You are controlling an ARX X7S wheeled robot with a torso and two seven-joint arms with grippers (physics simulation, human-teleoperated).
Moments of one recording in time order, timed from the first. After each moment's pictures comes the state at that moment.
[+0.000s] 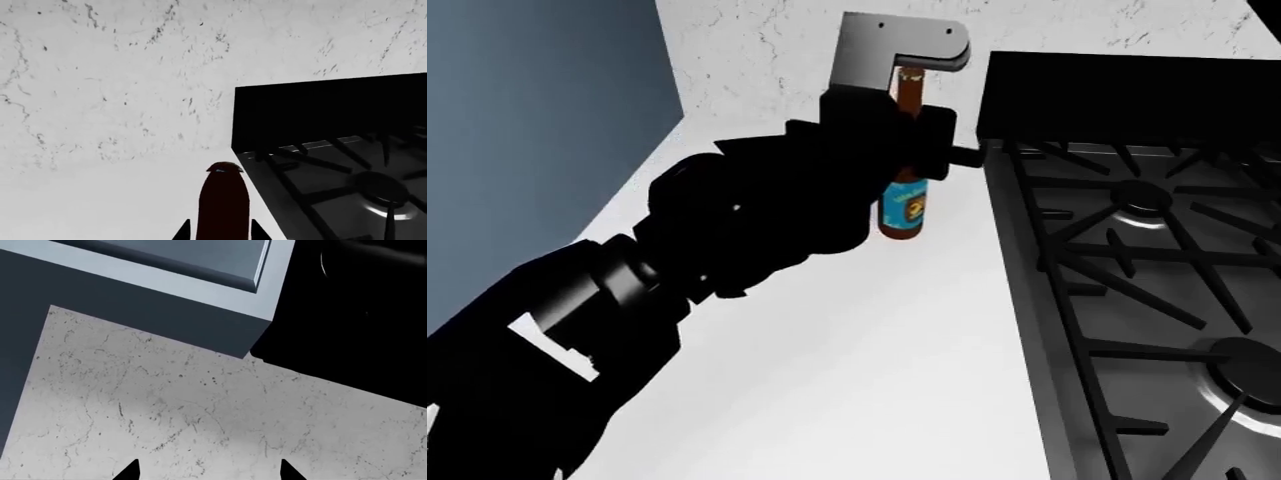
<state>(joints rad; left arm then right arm) -1.45 -0.13 1.06 -0.35 -1.37 -0.51 -0.67 1.77 0.76 -0.69 -0.36 1.52 0.99 0.93</state>
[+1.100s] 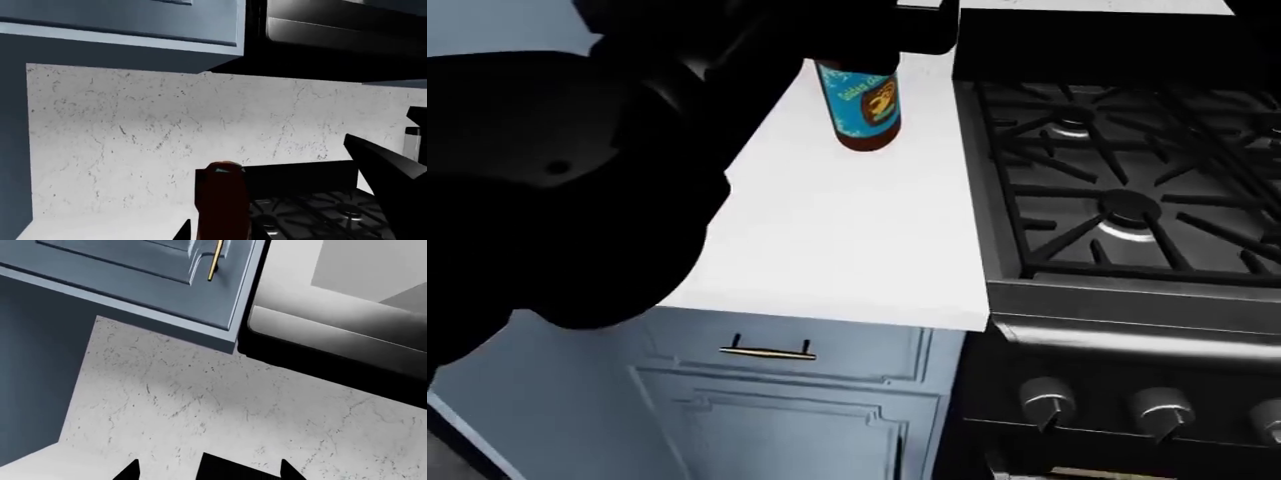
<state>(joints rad) -1.59 -0.48 0.80 0.41 -1.69 -0.56 -1.10 1.78 0.74 -0.70 -0.34 1.53 1.01 0.95</state>
